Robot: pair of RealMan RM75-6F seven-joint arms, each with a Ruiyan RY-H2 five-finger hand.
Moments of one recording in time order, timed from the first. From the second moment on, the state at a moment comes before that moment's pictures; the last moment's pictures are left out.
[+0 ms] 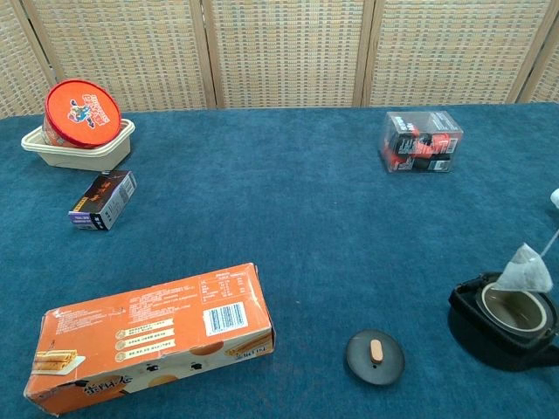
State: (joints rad) left arm -0.18 -1.07 -0.06 -1.66 1.46 1.41 0.16; right arm 0.49 -0.95 -0.08 -1.54 -1.81 1.36 0.68
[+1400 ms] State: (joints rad) left arm -0.17 -1.09 -0.05 -1.62 1.46 1.40 0.13; right arm 0.48 -0.97 -0.11 -1.62 -1.87 1.33 0.60
